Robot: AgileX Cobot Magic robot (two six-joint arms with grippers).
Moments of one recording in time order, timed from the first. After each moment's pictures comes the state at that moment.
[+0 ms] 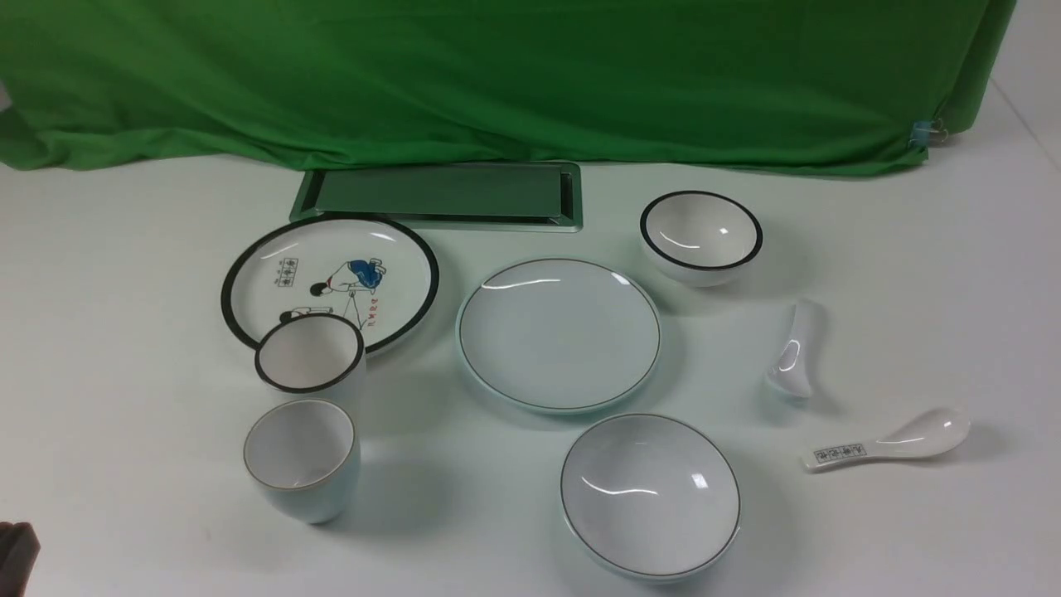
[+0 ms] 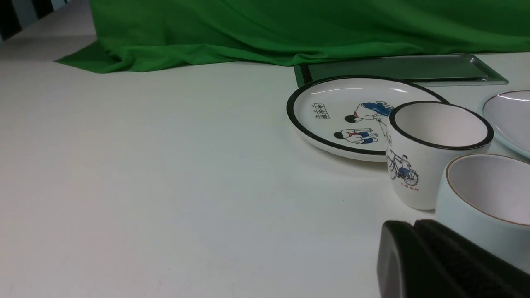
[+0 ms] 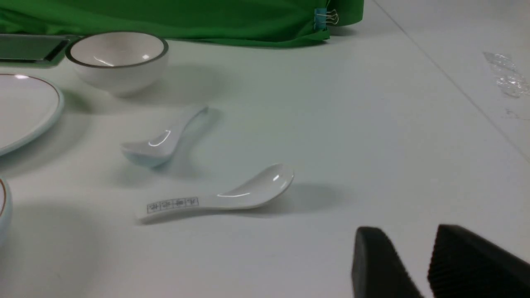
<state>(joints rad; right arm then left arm) -0.05 0.00 0.01 0.00 0.22 0.01 0.04 0.00 0.01 -0.02 0.22 0.06</state>
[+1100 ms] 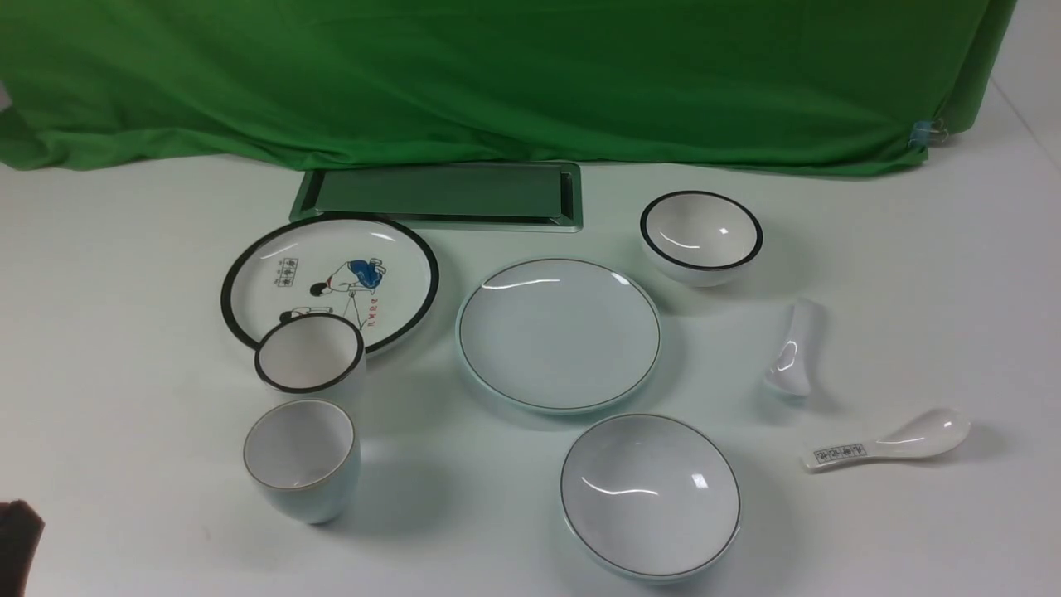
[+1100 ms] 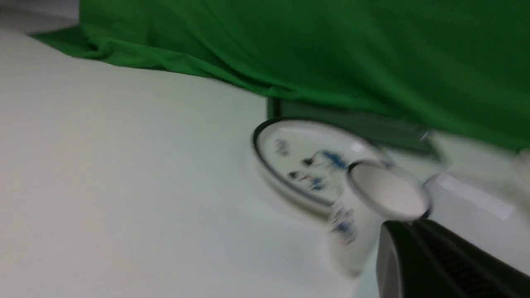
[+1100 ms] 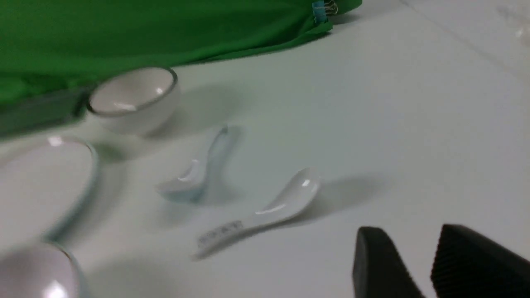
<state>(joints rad) -0.05 0.00 0.01 0.13 0.22 0.34 0.04 0.00 0.01 -0.31 0.10 -0.11</state>
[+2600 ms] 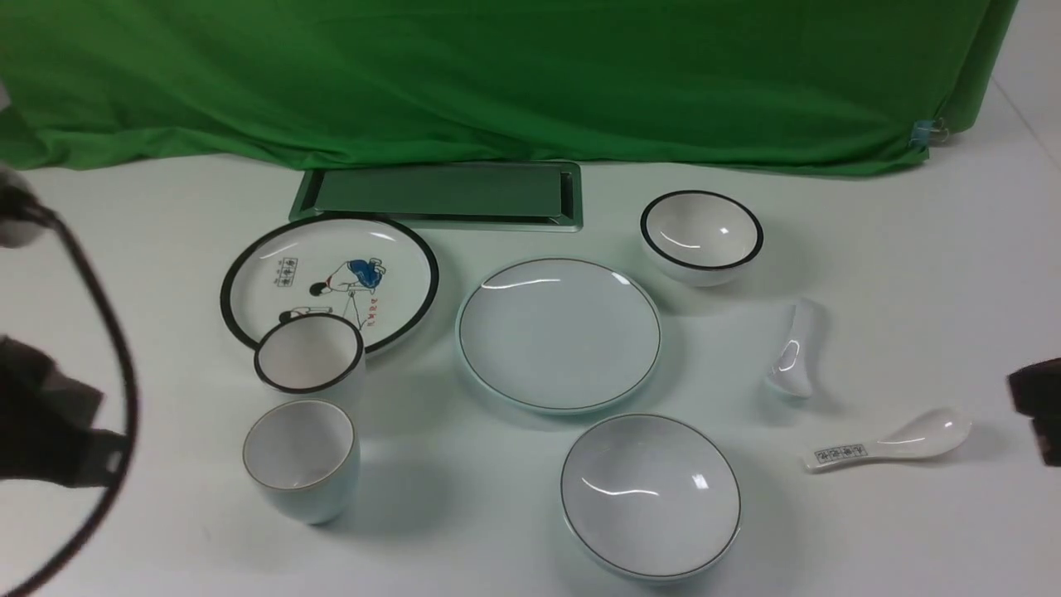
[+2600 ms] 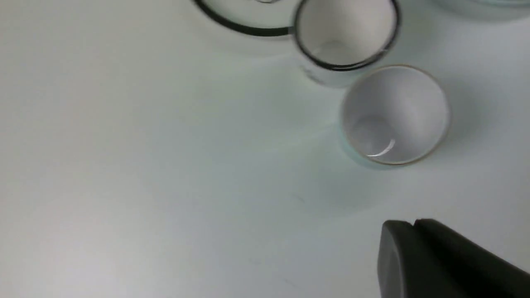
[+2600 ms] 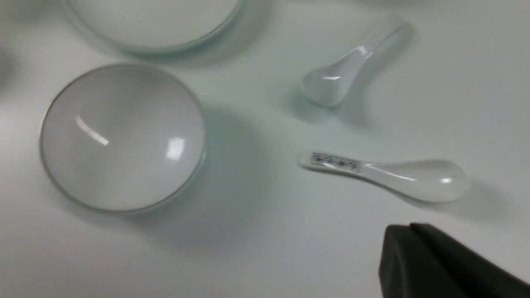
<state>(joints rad) 0.22 1.00 -0.86 0.27 0.78 -0.38 -0.25 0.93 -0.92 -0.02 1.01 0.18</state>
